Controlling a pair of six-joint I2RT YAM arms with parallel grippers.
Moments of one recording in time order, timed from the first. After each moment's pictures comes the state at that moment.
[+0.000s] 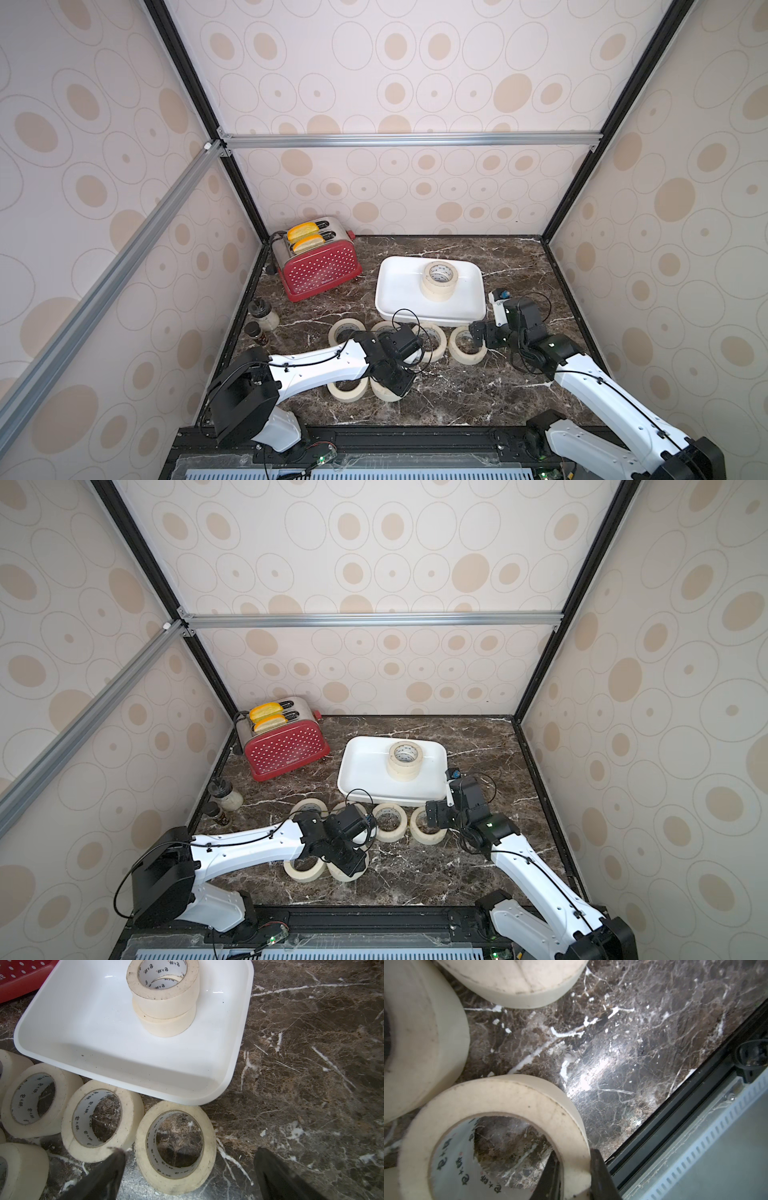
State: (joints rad) left arm -1.03 1.48 0.91 -0.69 0.16 -0.38; right arm 0.48 0.96 0.67 -0.51 0.07 0.21
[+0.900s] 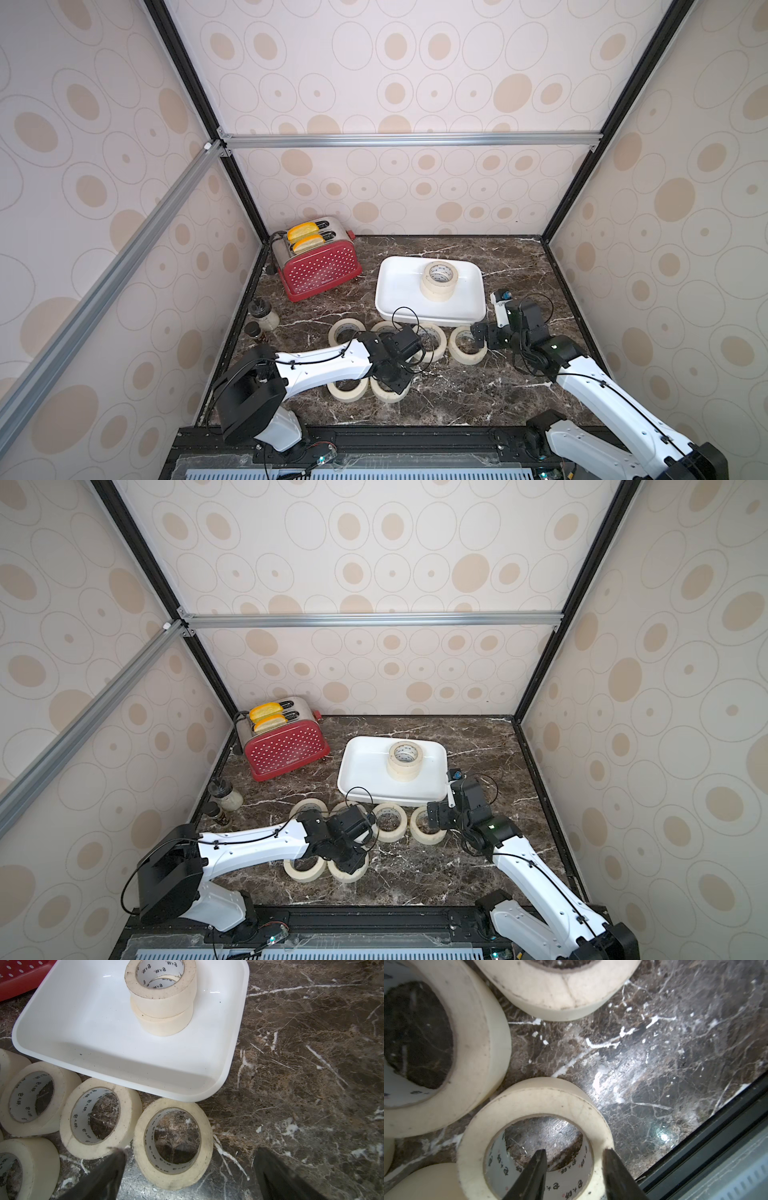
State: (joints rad) left arm -1.03 1.49 0.91 -0.68 0.01 -0.36; right arm 0.48 0.94 0.67 -0.54 0.08 0.20
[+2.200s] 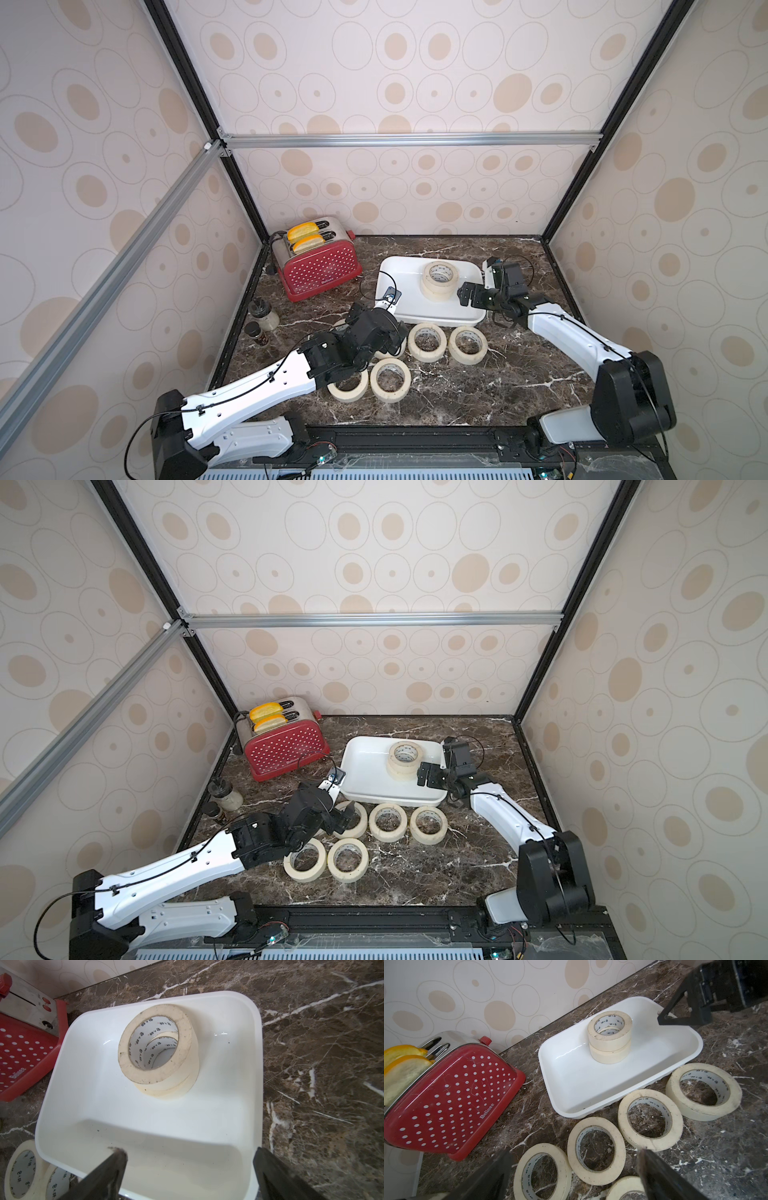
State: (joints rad) left arm -1.02 1.10 0.95 -0.53 -0.60 -0.13; right arm 0.36 1.45 0.97 -0.32 -0.08 0.38
